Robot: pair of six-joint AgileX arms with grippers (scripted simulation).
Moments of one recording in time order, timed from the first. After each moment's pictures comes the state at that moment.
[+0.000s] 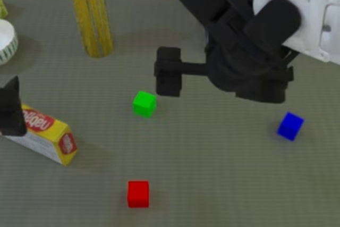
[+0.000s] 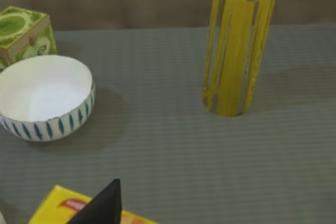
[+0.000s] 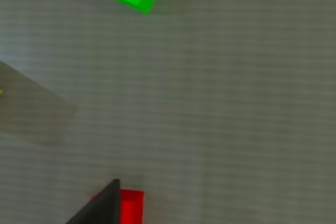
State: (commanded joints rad) left arm -0.12 0.54 0.49 -0.30 0.00 -0.02; right arm 0.80 1.72 1.53 -0.97 0.15 0.77
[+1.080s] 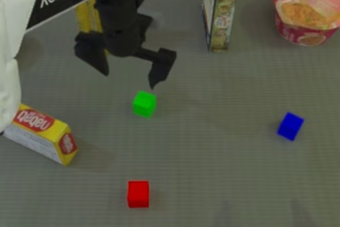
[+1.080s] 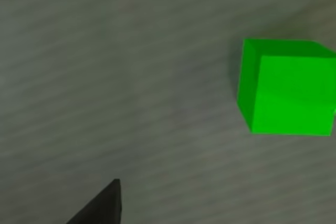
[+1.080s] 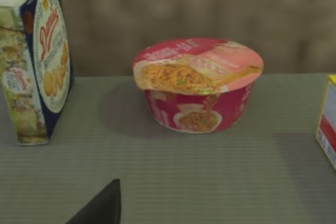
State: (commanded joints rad) left arm -0.47 2.27 1.95 -1.21 0.01 -0.07; right arm 0.06 0.11 0.08 -0.09 0.04 0.03
